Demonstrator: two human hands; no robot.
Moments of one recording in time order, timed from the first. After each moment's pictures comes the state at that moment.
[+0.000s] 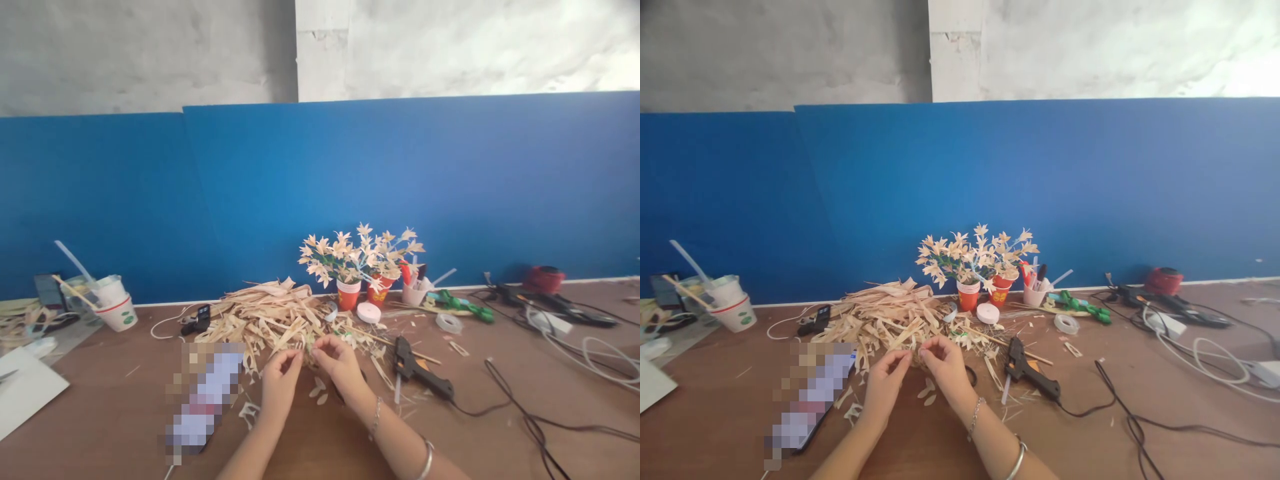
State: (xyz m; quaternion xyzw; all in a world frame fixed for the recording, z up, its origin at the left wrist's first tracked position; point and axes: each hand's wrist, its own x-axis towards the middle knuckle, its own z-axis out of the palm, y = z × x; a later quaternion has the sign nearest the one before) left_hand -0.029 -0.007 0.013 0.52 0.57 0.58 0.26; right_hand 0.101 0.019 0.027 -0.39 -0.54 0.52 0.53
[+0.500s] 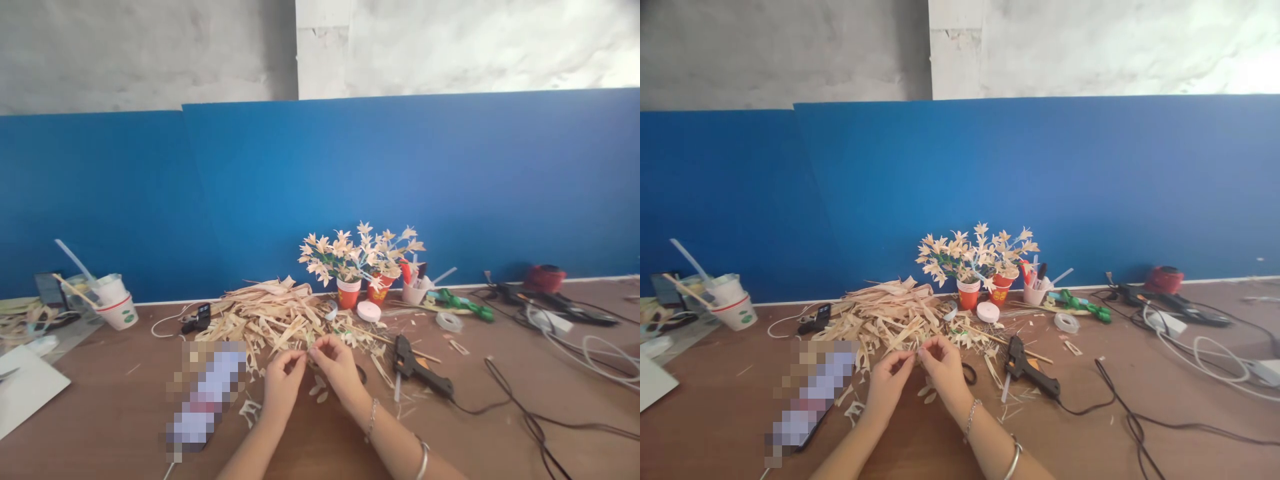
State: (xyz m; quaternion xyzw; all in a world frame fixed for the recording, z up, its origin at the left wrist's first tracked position) left_hand -0.028 -0.006 0.012 0.56 0.56 0.54 0.26; right_hand 0.093 0.016 0.024 -0.39 -0.52 0.52 0.55
